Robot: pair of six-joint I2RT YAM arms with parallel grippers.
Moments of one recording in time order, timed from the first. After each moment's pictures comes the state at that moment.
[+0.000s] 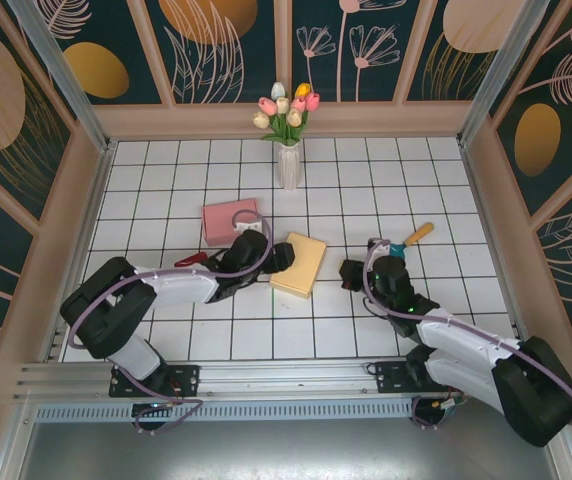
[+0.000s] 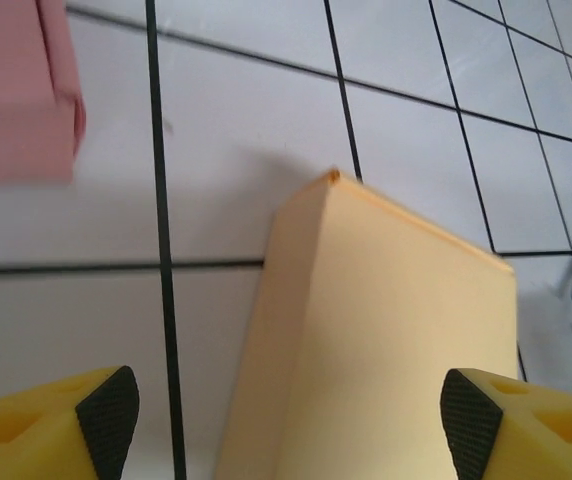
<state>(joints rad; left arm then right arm) -0.79 1.62 0.71 0.24 -0.11 -0.80 0.56 0.97 0.21 0.28 -0.04 0.73</state>
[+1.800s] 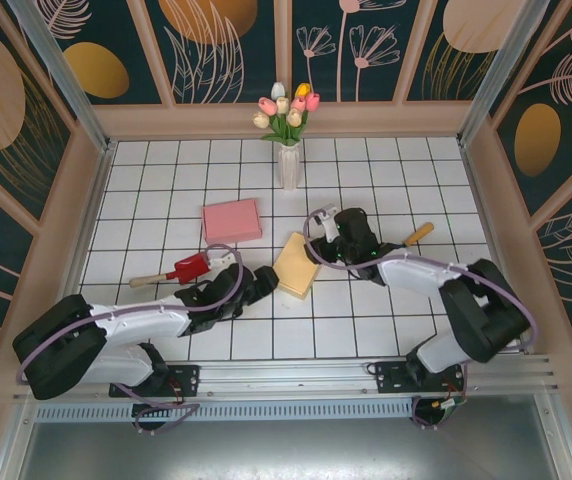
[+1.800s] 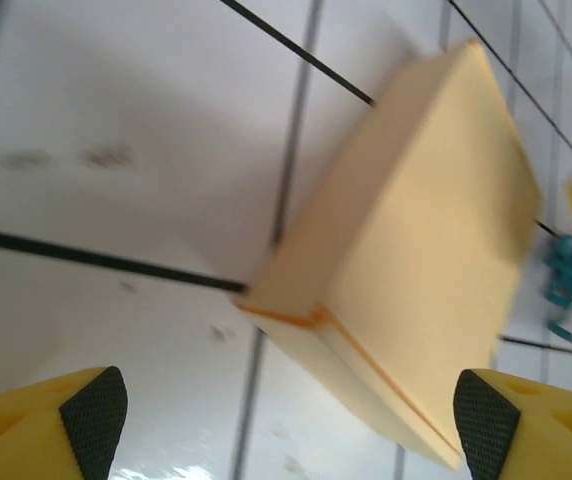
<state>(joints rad) -0.95 1.28 0.43 0.14 -0.19 -1.29 0.60 1.51 0.71 0.09 -0.10 0.06</state>
